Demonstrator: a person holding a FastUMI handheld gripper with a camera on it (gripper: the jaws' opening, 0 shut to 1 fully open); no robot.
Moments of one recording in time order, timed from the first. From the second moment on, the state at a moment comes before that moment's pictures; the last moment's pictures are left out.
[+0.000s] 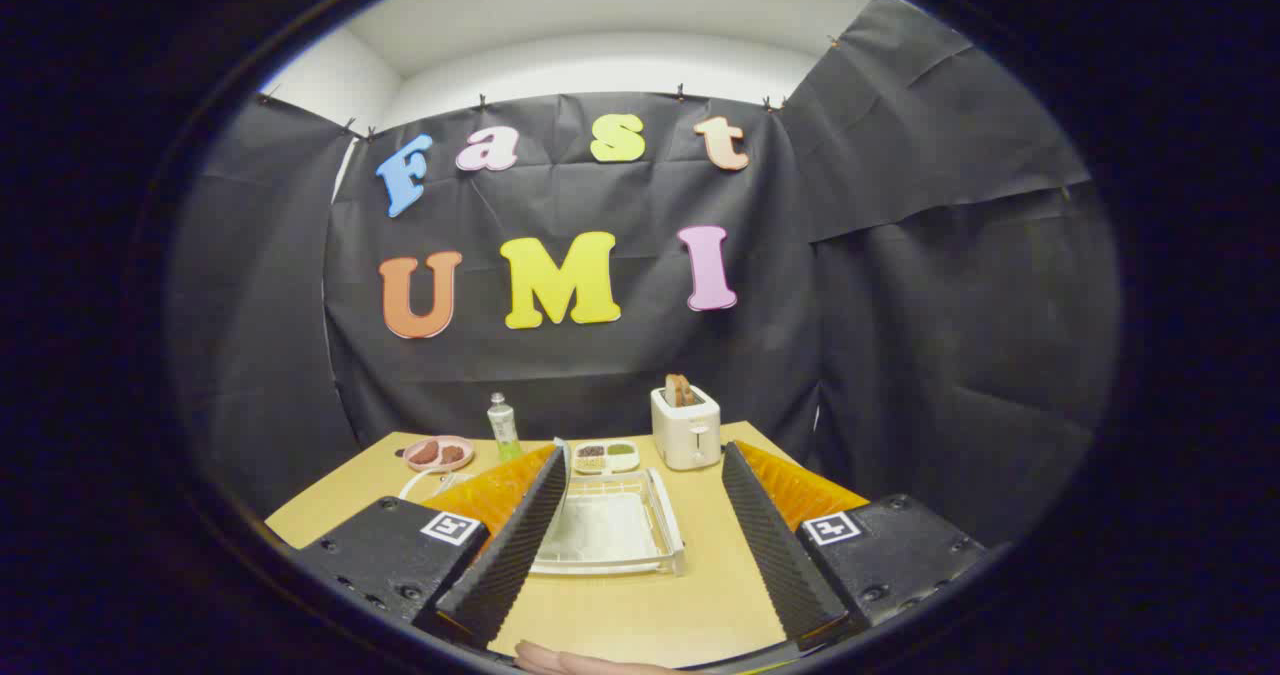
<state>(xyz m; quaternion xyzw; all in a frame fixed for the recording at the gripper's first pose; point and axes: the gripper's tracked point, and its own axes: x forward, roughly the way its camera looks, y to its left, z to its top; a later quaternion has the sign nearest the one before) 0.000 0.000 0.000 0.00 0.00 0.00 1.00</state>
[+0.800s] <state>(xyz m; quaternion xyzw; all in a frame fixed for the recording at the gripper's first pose) 0.019 0.008 -0.012 -0.03 0.04 0.01 1.00</state>
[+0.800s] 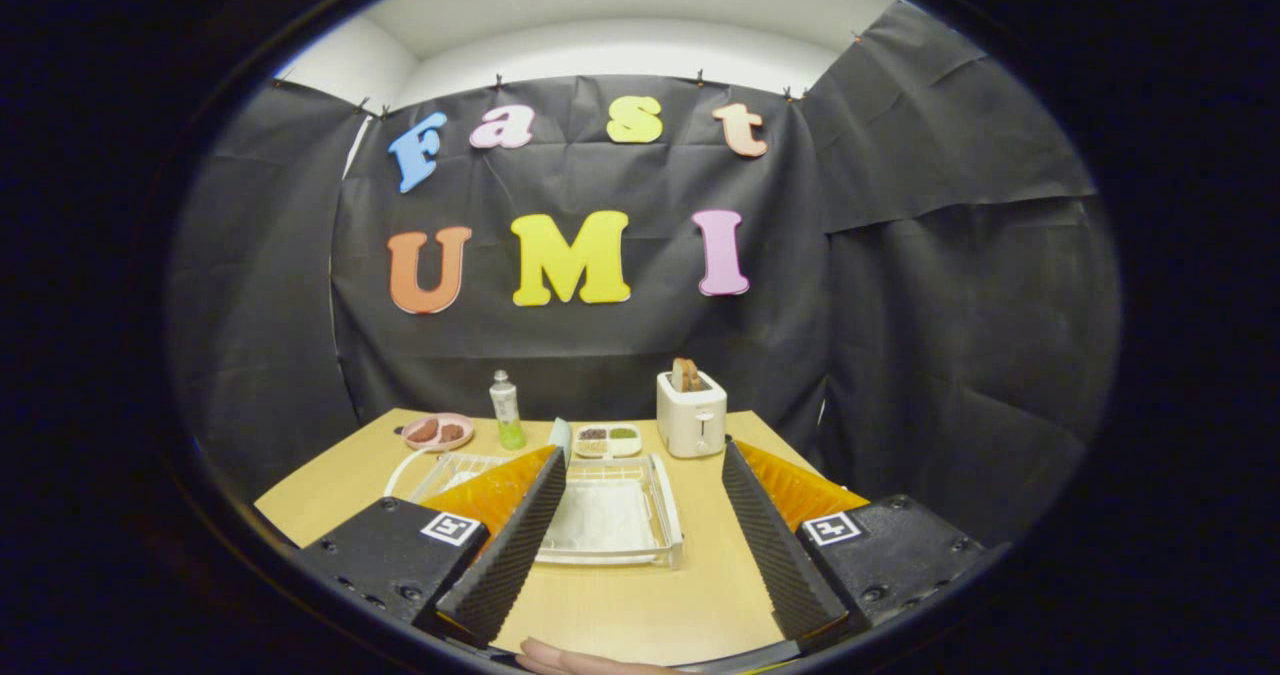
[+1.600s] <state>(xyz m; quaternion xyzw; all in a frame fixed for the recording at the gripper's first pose) 0.183 0.102 -0.007 -0.18 0.26 0.06 0.95</state>
